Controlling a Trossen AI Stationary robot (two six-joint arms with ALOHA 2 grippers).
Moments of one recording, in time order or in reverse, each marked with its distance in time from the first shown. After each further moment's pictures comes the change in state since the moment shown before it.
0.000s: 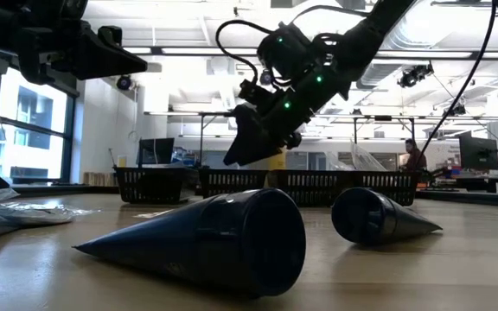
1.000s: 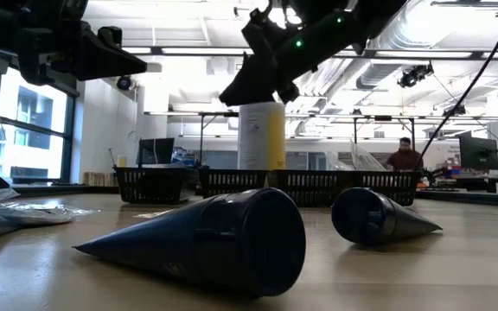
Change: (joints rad) left arm 0.000 0.000 0.000 -0.006 0.000 0.000; right arm 0.111 -0.187 0.000 -0.018 -0.025 -0.021
